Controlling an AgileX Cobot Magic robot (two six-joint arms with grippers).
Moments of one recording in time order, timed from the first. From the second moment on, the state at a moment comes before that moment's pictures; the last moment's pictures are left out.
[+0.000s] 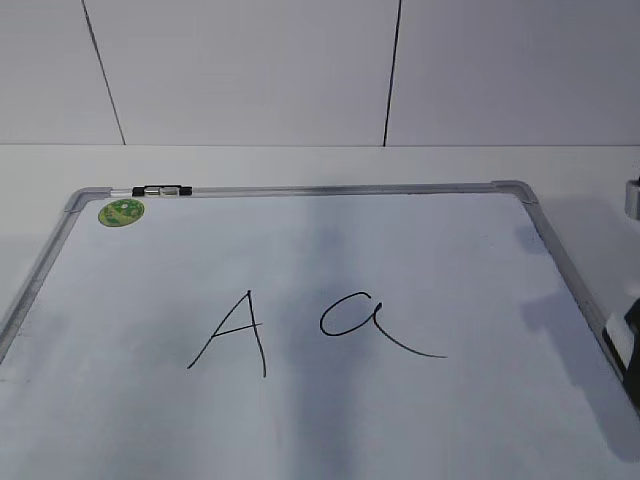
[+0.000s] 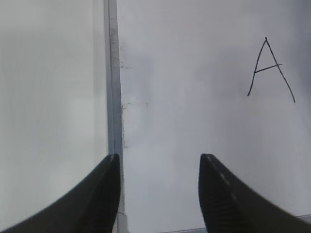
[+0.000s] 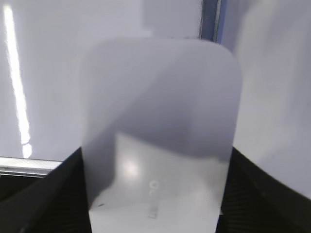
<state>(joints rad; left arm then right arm) -0.03 0.63 -0.60 -0.23 0.98 0.00 0.18 1.31 -0.87 0.03 1.21 0.03</state>
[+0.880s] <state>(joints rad) -0.03 1.46 -0.83 -0.20 0.79 0.09 0.18 1.26 -0.96 0.06 1.22 0.05</state>
